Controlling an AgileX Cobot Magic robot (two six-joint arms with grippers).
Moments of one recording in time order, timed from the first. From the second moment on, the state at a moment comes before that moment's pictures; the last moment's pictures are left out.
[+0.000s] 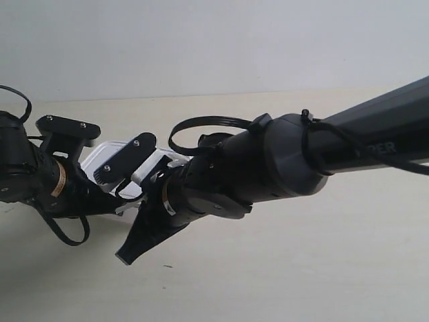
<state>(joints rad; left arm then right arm) -0.37 1.72 -0.80 0.74 0.37 -0.89 0.92 2.01 -1.18 -0.44 0.21 0.34</state>
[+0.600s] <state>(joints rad) -0.30 1.81 -0.82 0.75 0.15 -0.89 0.91 2.14 -1.36 -0.74 0.34 0.59</state>
